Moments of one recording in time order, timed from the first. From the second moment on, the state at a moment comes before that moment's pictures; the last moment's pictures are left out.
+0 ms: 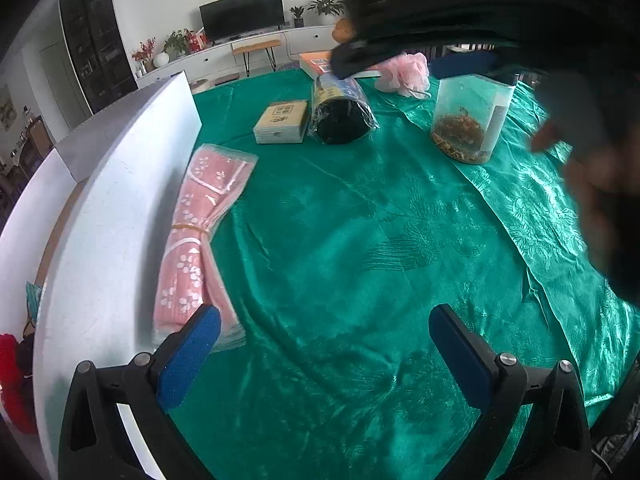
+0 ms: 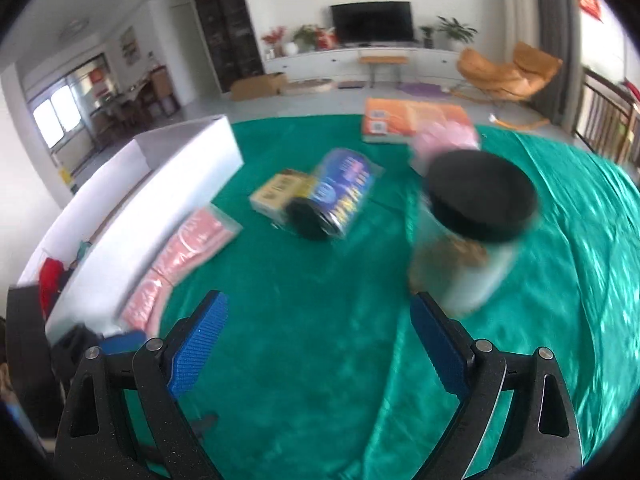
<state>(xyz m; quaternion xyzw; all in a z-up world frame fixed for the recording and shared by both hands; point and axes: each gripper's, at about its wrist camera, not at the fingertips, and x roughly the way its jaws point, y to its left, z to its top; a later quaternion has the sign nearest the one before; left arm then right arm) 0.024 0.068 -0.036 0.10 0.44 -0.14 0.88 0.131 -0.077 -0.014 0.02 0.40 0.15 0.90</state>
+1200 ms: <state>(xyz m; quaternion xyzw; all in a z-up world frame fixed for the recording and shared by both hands) 0.116 0.049 -0.031 0.00 0.47 -0.17 0.87 -0.026 -0.213 -0.075 0.09 0.47 0.02 0.88</state>
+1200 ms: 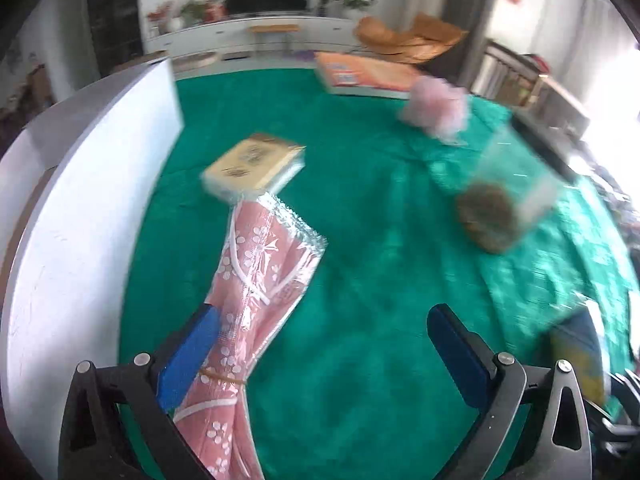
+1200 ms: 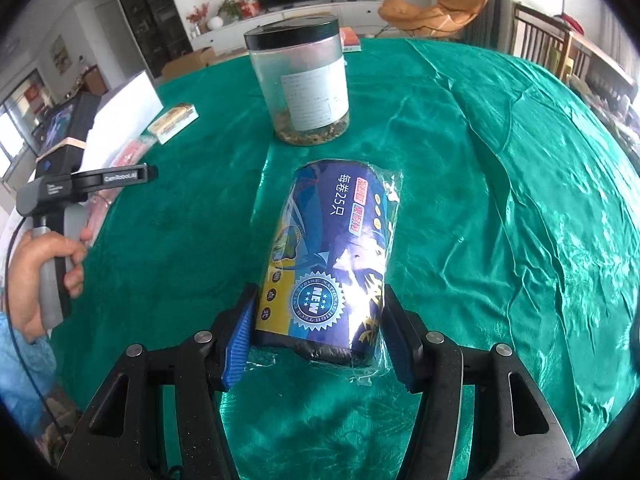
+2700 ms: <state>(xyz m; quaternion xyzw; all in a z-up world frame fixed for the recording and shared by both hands) 0.042 0.319 0.077 -0.13 0.36 0.04 0.92 0.021 -0.025 0.043 0.04 0.35 0.23 0.91</state>
